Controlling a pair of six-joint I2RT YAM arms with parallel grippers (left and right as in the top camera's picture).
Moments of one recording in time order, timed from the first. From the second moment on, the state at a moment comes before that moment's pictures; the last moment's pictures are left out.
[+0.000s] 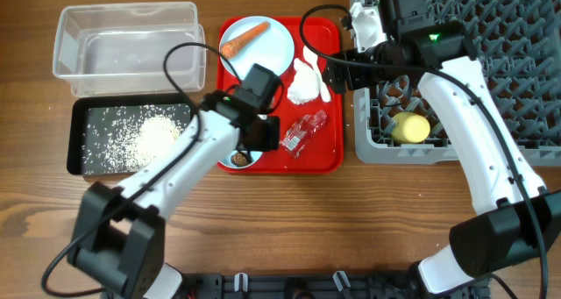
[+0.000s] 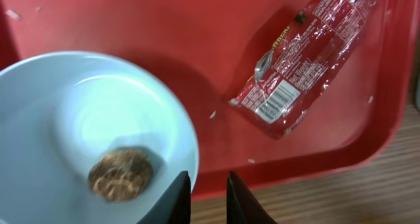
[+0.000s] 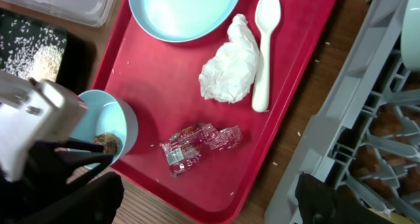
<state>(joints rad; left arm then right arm) -0.54 1.69 1.21 -0.83 0.06 -0.44 0.27 1.73 1.69 -1.08 -0.30 0.00</state>
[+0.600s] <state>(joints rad) -0.59 1.84 1.32 -0.95 -0.02 -0.44 0.27 1.73 1.69 -1.08 -0.30 0.00</state>
